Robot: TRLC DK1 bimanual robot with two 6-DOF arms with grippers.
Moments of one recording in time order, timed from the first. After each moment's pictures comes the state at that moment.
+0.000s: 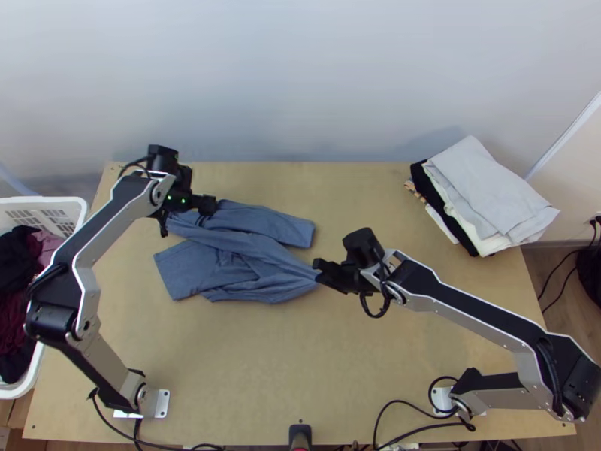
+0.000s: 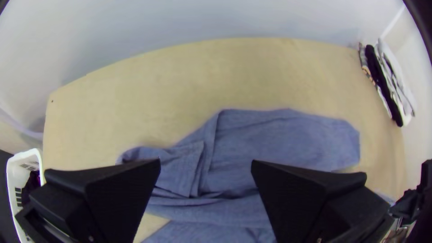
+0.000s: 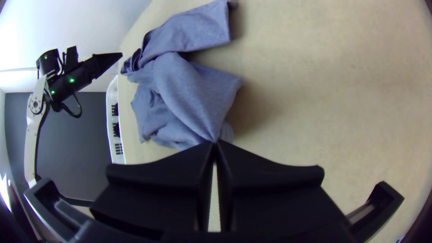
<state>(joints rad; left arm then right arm) -0.14 1.81 1.50 -0.65 0.04 0.07 0.78 1.47 0.97 -0.31 -0.24 1.11</state>
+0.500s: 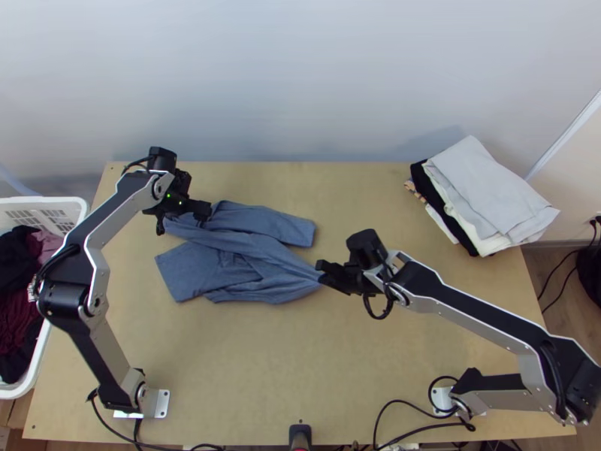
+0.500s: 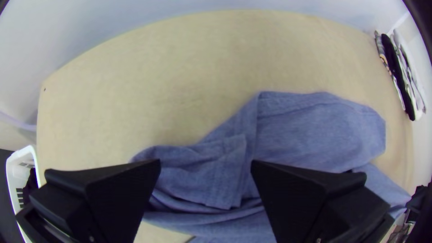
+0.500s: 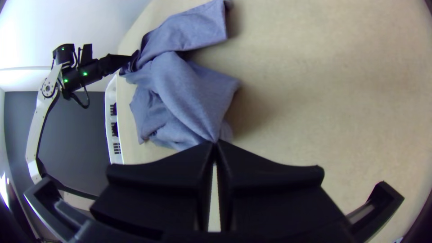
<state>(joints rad) -0.08 1.96 1.57 -0.69 0.03 0.14 0.77 1.44 0.94 -0.31 -0.24 1.09</state>
